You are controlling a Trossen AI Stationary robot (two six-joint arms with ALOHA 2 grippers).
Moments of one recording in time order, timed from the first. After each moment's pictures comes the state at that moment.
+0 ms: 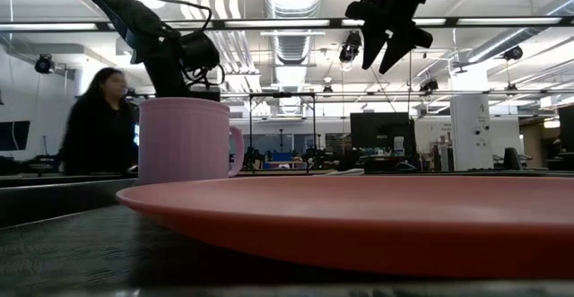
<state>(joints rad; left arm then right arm) 0.61 1.45 0.83 -0.32 -0.32 0.52 -0.38 1.44 1.39 -0.99 0.27 0.54</state>
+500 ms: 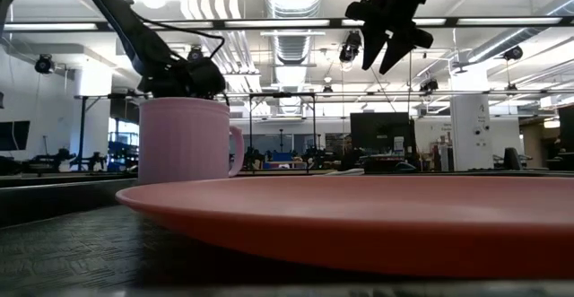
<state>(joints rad) 0.63 1.62 0.79 -0.15 -0.45 0.52 -0.38 1.44 1.39 -0.99 0.27 0.55</state>
